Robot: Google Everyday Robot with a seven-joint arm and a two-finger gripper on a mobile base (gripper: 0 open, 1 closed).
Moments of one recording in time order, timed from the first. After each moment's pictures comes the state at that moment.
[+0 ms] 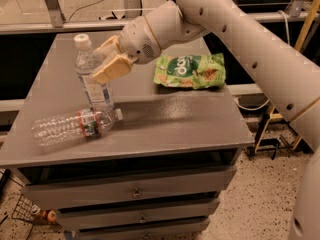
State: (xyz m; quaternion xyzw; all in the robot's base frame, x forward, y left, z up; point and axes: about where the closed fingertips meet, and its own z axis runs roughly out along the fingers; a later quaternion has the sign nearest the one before) arm 0.554 0.136 0.944 -0.68 0.51 0.38 0.36
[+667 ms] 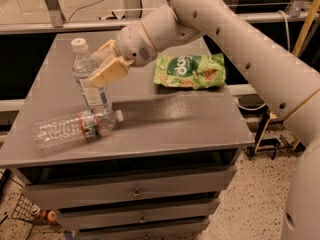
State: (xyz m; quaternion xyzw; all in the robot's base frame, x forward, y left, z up) arm 0.552 0.144 0.935 -0.68 0.51 0.40 0.34
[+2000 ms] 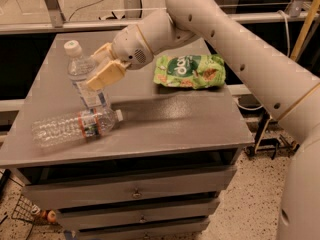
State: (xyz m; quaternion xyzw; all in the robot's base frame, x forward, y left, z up) arm 0.550 0.153 0.928 -0.68 0.51 0.41 0.33
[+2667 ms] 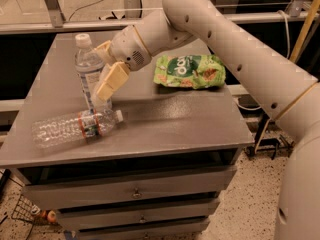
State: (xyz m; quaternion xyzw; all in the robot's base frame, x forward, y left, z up) arm 0.548 0.157 0.927 -0.68 0.51 0.41 0.33
